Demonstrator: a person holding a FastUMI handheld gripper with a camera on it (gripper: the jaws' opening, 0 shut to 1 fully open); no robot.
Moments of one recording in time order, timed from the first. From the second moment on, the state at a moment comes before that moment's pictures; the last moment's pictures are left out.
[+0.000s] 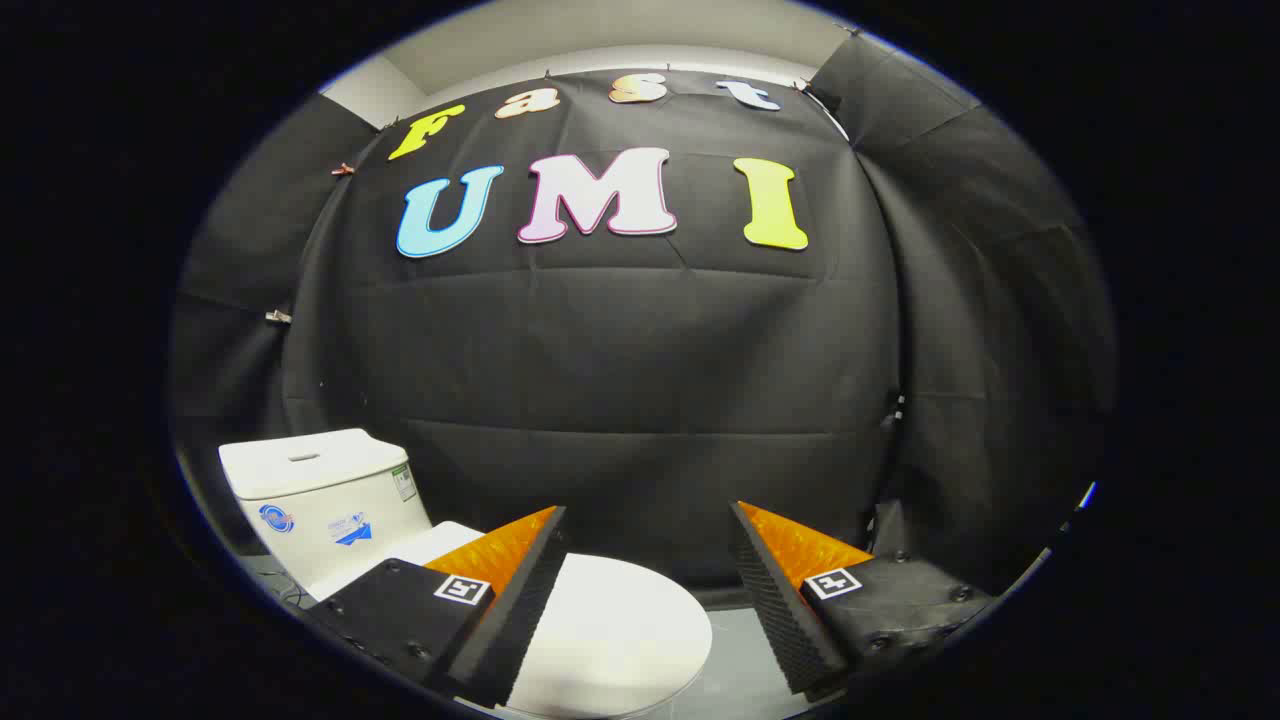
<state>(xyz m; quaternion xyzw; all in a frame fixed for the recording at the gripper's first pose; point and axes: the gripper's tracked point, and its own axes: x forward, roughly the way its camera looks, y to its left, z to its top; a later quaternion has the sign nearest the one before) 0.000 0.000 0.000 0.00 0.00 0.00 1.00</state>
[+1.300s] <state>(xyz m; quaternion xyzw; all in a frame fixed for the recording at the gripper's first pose) 0.001 -0.004 -0.004 0.00 0.01 0.00 1.00</state>
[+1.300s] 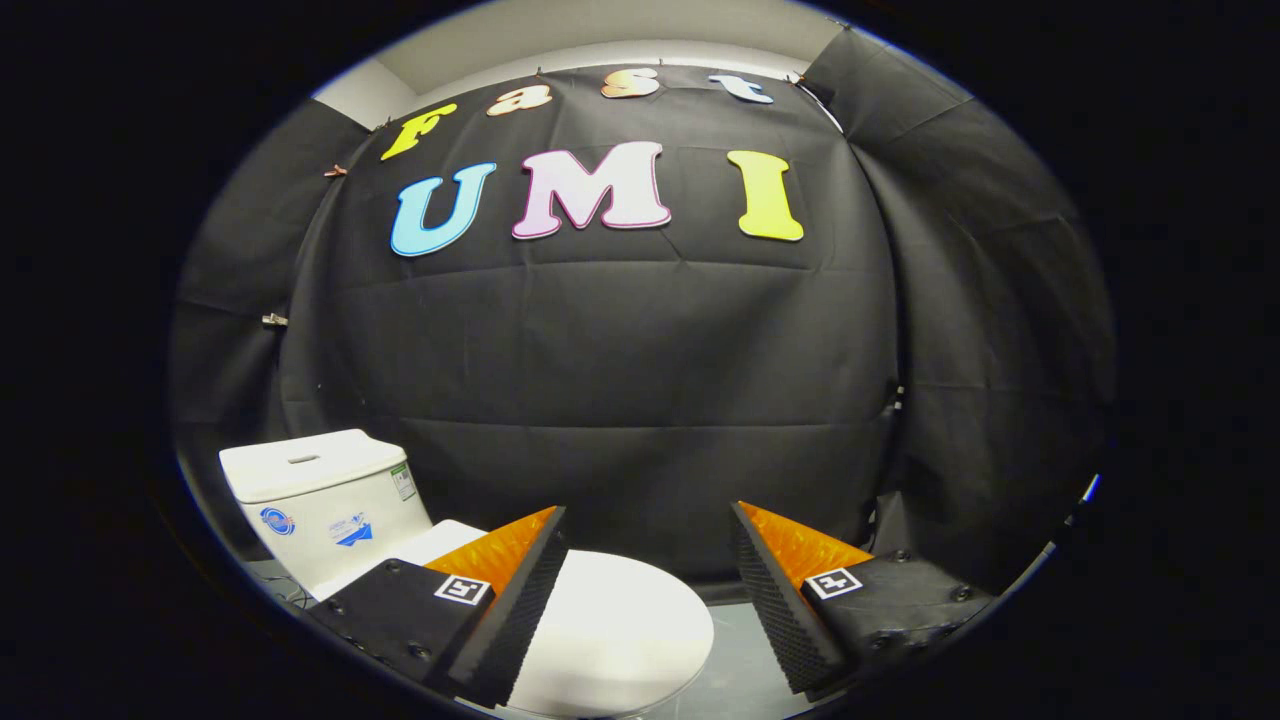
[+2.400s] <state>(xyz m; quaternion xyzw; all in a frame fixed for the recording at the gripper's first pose) 0.004 -0.014 -0.016 0.02 0.04 -0.01 1.00</state>
